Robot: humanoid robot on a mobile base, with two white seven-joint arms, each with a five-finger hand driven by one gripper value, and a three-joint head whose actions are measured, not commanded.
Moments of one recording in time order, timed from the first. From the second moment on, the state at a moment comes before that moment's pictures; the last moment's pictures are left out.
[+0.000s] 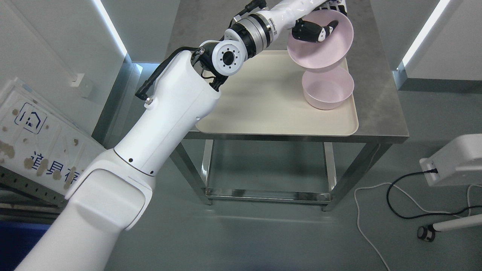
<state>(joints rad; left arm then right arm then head) -1.19 0.02 -0.78 -1.08 -0.21 -0.06 -0.28 0.08 0.00 -0.09 -0.20 -0.09 0.02 0.07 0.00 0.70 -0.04</state>
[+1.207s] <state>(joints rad) -1.22 0.00 -0.94 -0.95 -0.15 -0.12 -0.21 0.08 0.00 -0.09 -0.20 -0.09 0.02 0.06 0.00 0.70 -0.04</state>
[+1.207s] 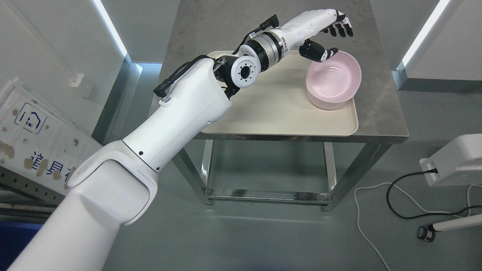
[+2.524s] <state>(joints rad) -0.86 0.00 -0.69 -1.21 -0.60 -0.17 -0.43 0.08 0.00 -0.09 -0.20 -0.09 0.02 0.06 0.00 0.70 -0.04</state>
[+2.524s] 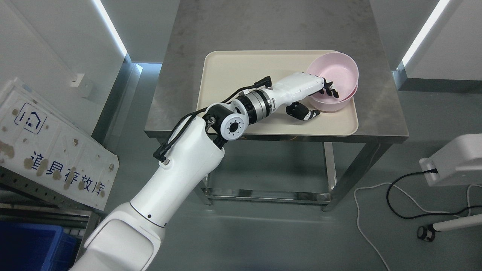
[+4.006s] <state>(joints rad) -0.70 0.00 -0.22 -1.37 -0.52 -0.78 -0.67 0.08 0.00 -0.09 -0.20 -0.09 0.01 0.06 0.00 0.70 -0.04</state>
